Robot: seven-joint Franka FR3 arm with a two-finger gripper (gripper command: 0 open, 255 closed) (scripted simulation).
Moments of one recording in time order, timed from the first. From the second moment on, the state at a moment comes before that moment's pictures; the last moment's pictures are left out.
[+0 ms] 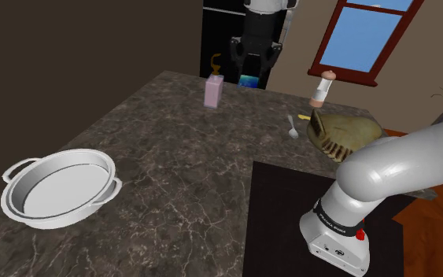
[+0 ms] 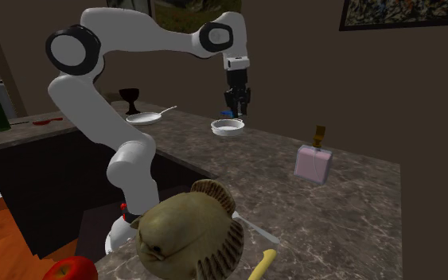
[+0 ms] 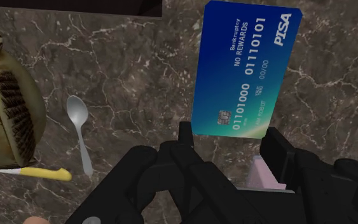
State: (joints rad) arm -0.34 -0.57 0.32 -2.19 0.03 1.69 1.05
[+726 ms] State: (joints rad) arm -0.41 -0.61 0.12 -2.24 -0.06 1.71 0.81
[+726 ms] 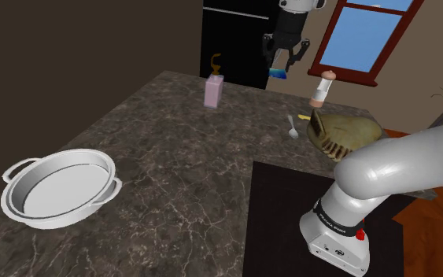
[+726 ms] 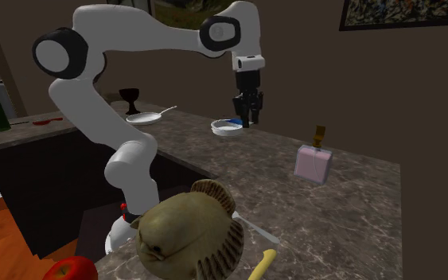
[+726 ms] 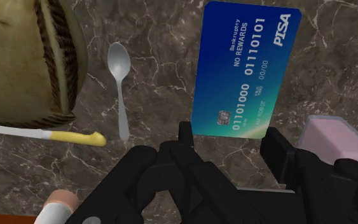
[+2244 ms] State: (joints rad) arm -0.57 -0.28 -0.33 -1.96 -0.15 1.83 0.26
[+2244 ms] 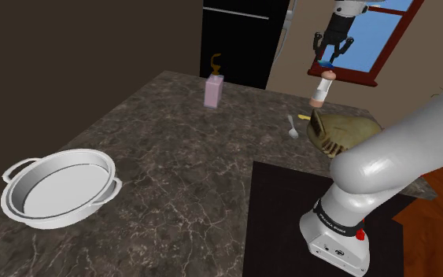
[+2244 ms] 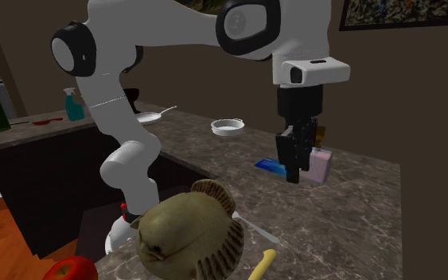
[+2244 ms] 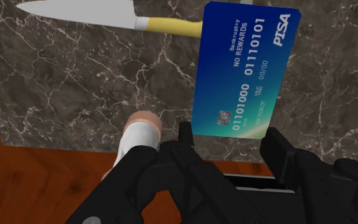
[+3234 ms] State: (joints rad) arm -0.59 -0.21 -0.39 -2.05 -0.14 1.99 0.19
